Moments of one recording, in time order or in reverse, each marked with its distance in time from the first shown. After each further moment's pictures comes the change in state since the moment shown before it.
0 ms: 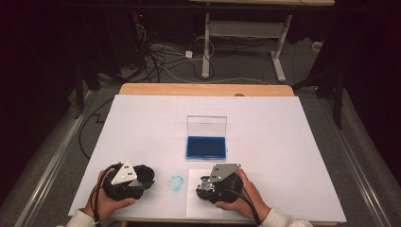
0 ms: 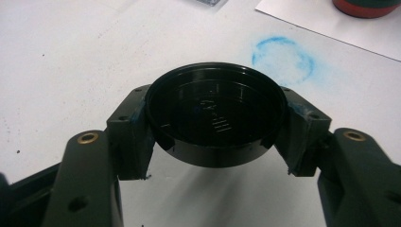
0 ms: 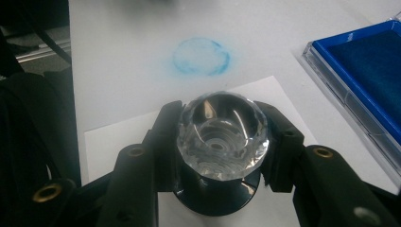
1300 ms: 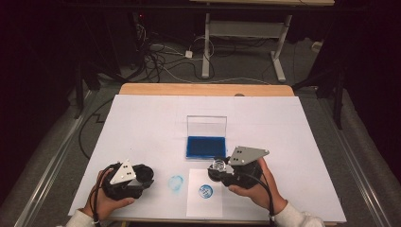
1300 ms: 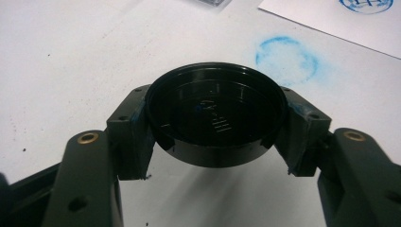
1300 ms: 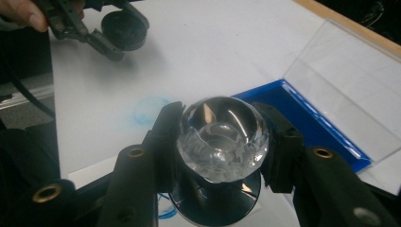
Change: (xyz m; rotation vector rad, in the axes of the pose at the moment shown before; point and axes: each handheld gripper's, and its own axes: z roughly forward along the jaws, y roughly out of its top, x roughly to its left) left arm 0.003 -0.001 -0.001 -0.008 0.006 -0.007; right arm -0.026 0.017 -0.061 -0.173 -0.121 0.044
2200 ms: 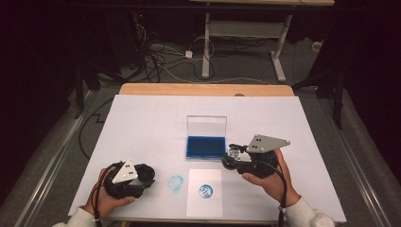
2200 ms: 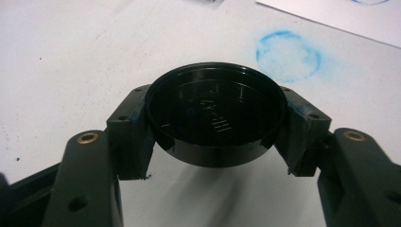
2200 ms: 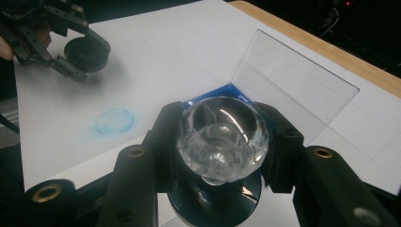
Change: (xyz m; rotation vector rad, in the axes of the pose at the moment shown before) left arm 0.003 0.001 0.006 0.017 -0.018 0.036; right arm -0.031 -0.001 -0.029 -0.051 -0.086 0.063
